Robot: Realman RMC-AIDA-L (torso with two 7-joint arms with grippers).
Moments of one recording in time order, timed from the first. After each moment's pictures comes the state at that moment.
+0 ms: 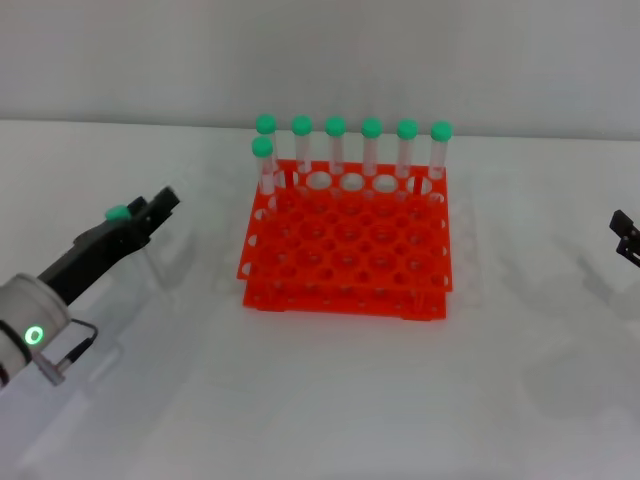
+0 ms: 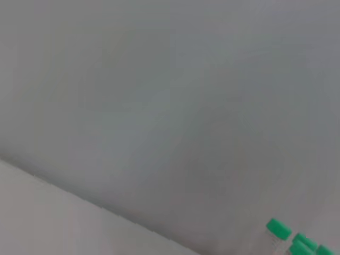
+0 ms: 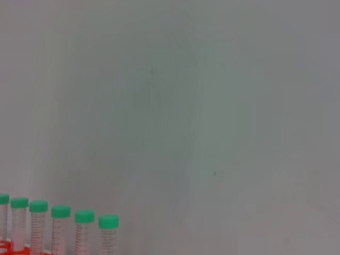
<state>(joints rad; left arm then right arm) -0.59 -2.04 2.38 -0.12 -0.53 1.19 -1.17 0.40 2.02 -0.93 -0.21 -0.91 -1.24 0.52</state>
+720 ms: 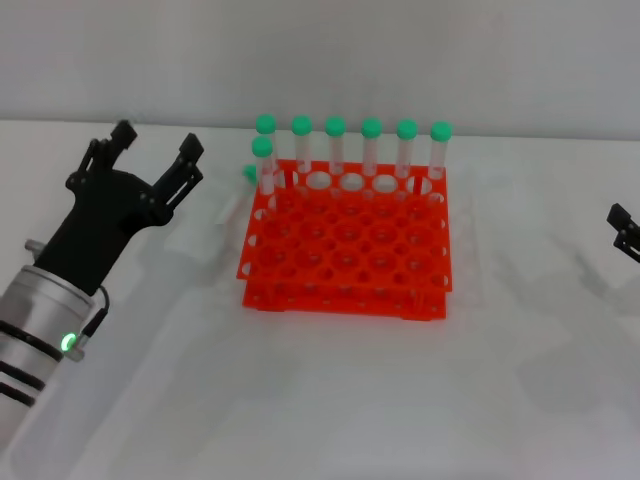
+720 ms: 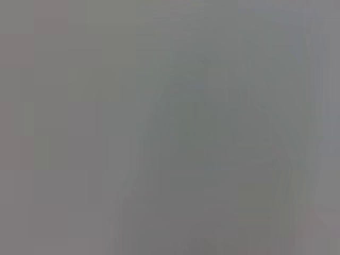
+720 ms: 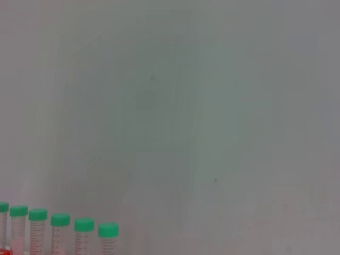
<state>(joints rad) -0.51 -2.08 2.37 0.06 -0.72 1.40 -0.46 0.41 2.02 -0.93 -0.20 -0.90 -1.24 0.52</state>
